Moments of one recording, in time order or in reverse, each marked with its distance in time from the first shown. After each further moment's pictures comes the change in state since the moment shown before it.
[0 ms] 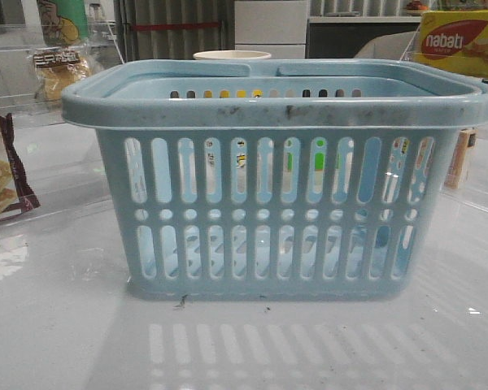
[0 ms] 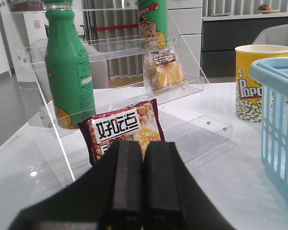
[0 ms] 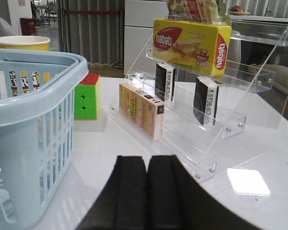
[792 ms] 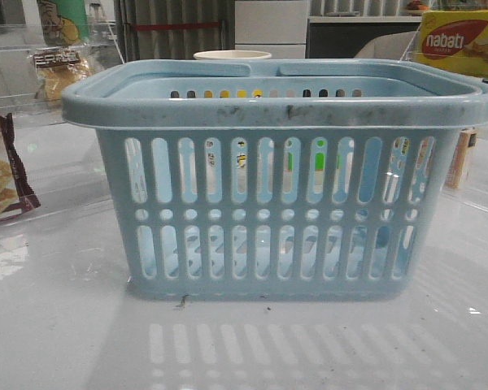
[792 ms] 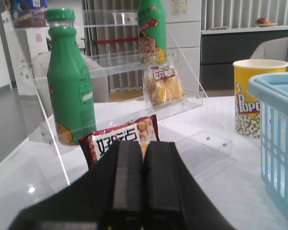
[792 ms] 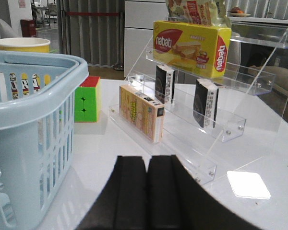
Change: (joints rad) left arm 0.000 0.000 0.000 0.000 -0.066 0.000; right arm 0.000 0.000 0.000 0.000 -0.016 0.000
